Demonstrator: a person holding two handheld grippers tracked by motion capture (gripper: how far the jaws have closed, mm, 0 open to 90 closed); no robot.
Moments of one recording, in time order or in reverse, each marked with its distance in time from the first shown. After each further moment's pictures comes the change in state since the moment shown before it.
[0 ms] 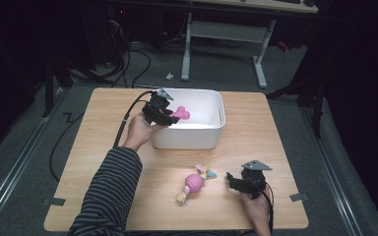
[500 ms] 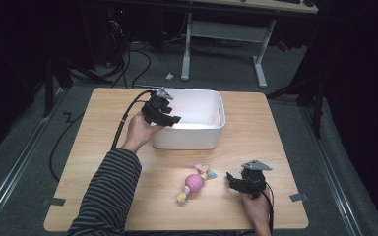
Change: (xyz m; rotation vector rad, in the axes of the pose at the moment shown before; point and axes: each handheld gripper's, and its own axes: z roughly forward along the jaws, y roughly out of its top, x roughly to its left) left arm -0.011 0.004 -0.017 -0.073 0.027 0.024; right arm 0.000 0.000 0.000 0.001 0.001 0.000
